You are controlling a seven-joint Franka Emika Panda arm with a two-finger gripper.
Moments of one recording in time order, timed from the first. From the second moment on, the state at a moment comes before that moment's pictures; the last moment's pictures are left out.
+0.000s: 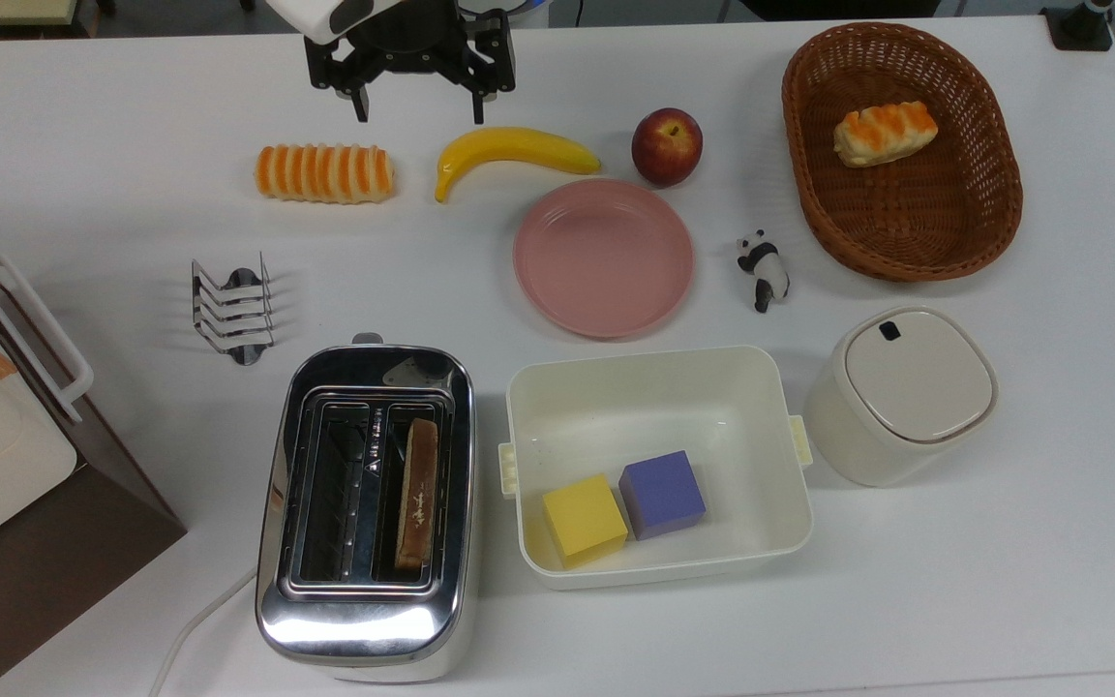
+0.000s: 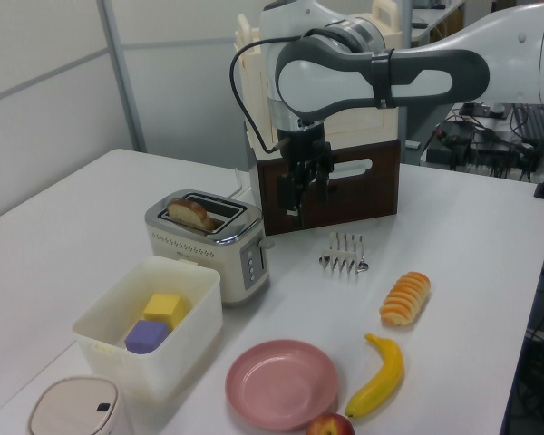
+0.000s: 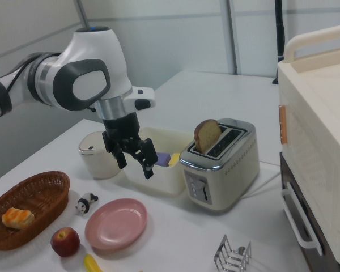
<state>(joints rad) 0.05 0.15 -0.07 -1.52 -0.02 1.62 -0.03</state>
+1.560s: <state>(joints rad) 0.06 0.28 -0.06 -1.53 0.03 2.29 0.00</state>
